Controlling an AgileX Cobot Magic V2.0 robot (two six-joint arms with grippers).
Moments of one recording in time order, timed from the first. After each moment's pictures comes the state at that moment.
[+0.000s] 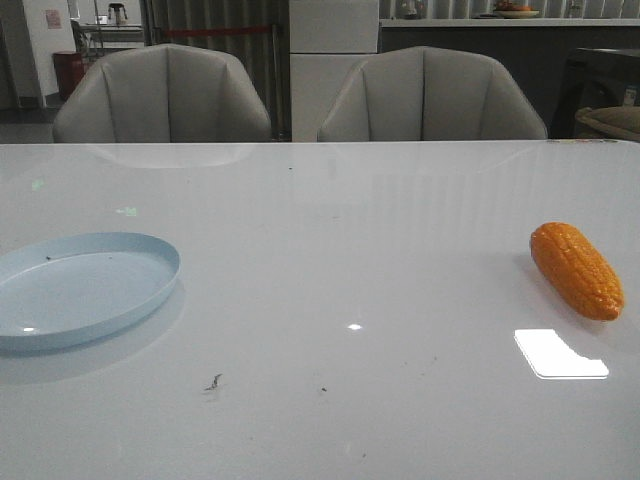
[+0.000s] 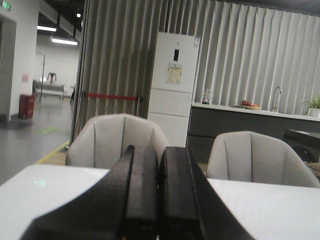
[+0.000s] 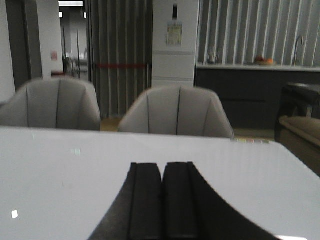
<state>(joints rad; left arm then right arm) -0.08 0.00 -0.06 0.00 -0.16 -0.13 0.07 -0.01 0.03 0.06 -0.18 0.02</state>
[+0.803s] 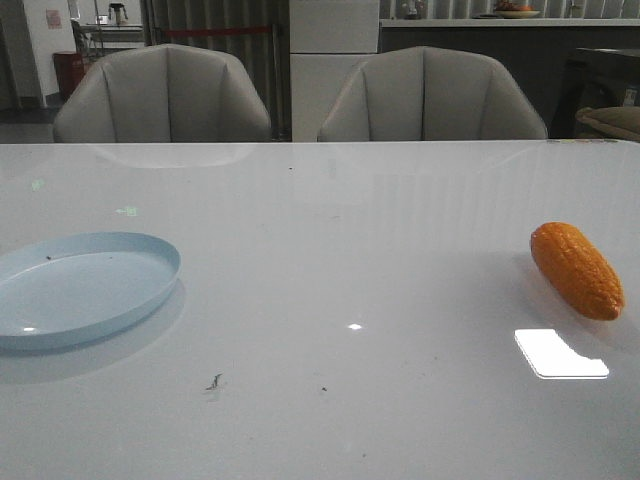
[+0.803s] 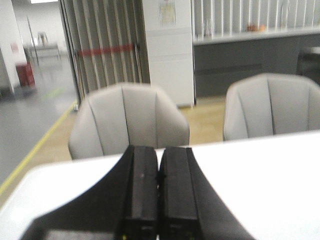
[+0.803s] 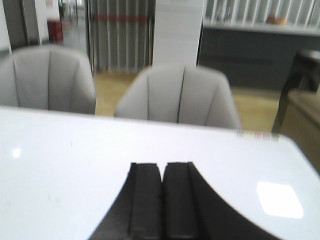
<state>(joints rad) -0.08 0.95 -0.68 0.18 -0.22 -0.13 0.07 0.85 -0.60 -0.02 -0.14 0.03</state>
